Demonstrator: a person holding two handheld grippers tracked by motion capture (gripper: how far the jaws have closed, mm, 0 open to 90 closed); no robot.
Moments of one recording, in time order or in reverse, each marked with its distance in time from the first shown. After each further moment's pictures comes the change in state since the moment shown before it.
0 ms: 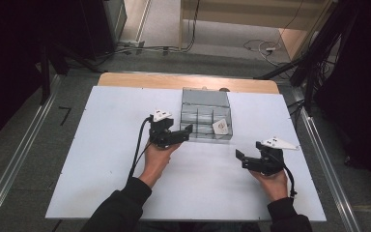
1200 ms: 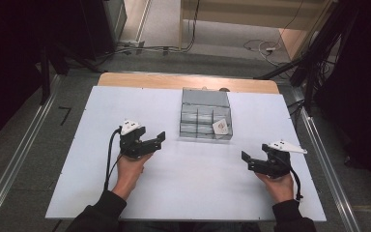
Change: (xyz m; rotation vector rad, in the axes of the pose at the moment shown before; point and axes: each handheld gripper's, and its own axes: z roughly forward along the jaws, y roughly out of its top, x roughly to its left) left arm 0.052 -0.030 -0.053 -0.032 0.087 -0.029; right arm -0.011 -0.007 -0.013 -0.006 -0.023 0.023
